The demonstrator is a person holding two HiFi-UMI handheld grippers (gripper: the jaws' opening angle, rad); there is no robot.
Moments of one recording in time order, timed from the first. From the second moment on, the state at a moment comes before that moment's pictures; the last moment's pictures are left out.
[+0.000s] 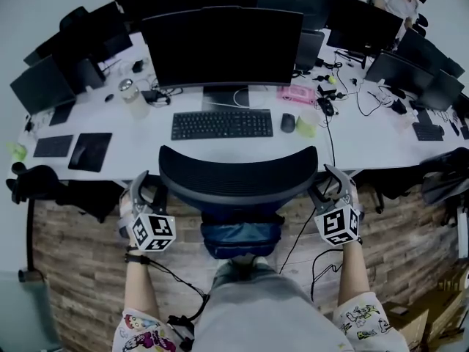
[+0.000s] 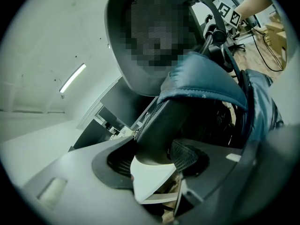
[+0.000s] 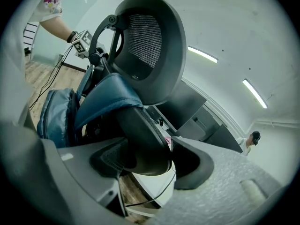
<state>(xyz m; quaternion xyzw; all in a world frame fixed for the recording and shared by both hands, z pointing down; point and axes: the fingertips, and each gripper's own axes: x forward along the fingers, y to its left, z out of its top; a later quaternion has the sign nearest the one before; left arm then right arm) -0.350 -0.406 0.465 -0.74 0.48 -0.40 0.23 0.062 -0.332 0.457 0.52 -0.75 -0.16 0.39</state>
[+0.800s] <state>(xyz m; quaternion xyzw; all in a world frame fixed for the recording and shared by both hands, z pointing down) -0.344 -0.406 0.466 -0.73 0.49 -0.41 0.22 0.074 -0.353 0.468 0.50 -0.76 -0.15 0.39</state>
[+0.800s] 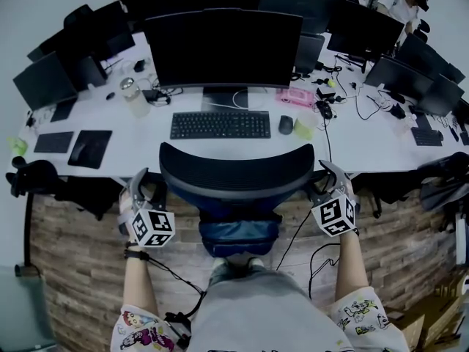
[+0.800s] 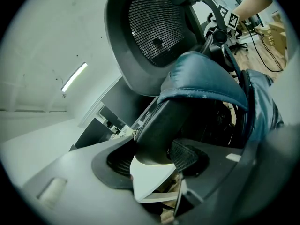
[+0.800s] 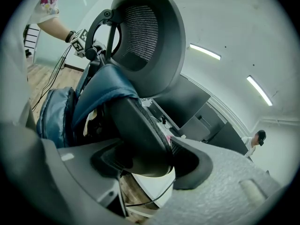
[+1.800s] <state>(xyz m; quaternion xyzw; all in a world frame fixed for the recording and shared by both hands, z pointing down) -0.327 -0.349 0.451 -0.74 0.52 -0.38 0.18 0.075 -0.307 0.448 0.50 -0.77 -0.15 0.36</state>
